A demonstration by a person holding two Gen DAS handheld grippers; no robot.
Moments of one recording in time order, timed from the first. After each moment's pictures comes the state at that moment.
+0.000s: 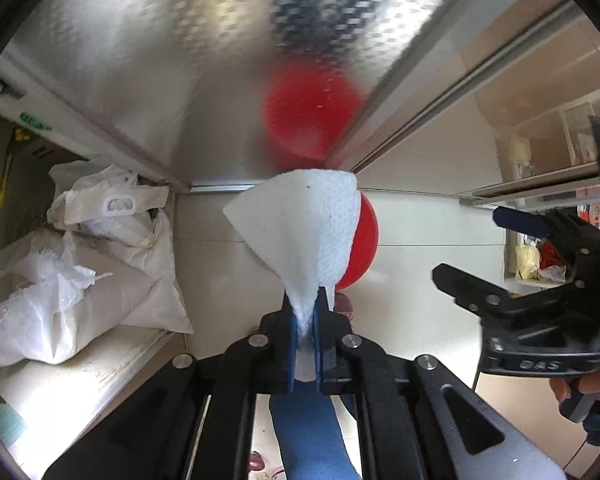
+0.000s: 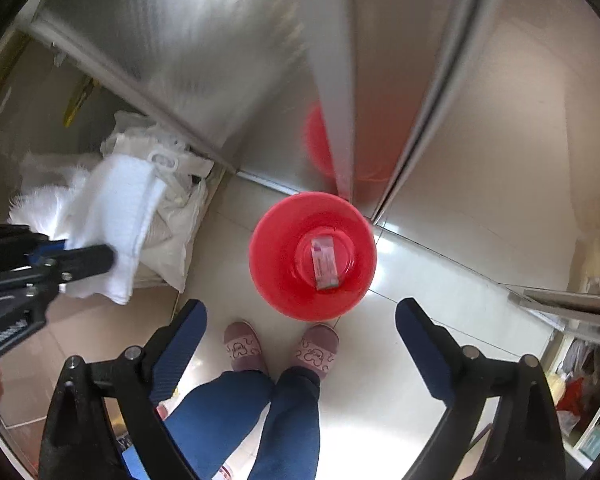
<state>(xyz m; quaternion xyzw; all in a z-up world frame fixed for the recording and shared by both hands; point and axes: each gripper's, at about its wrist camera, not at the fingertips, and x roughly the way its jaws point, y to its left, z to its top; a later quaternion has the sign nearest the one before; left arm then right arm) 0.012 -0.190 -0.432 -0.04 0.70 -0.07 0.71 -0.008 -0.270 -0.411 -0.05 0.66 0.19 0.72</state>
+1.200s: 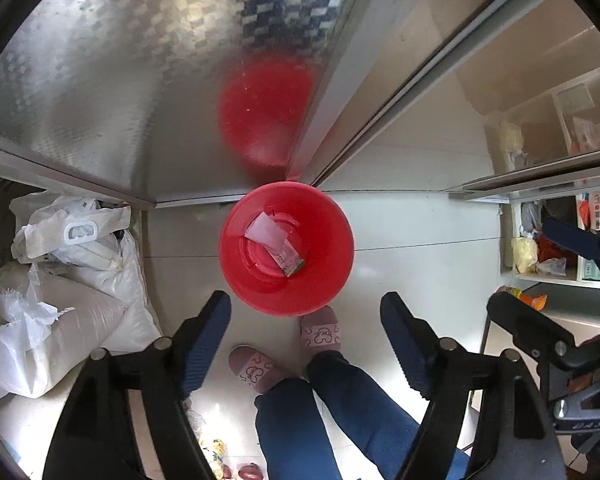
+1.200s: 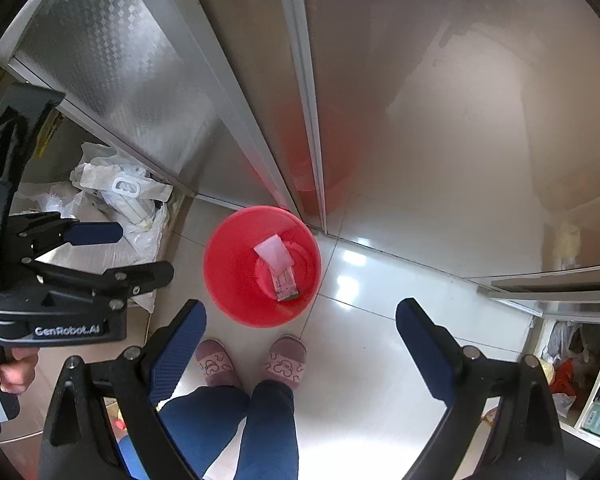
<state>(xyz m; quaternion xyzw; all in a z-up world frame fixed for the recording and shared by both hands) 0.039 -0.239 -0.473 -0.03 0.70 -0.10 0.70 -0.007 -0.302 -0.416 -0.04 0.64 0.13 0.76</state>
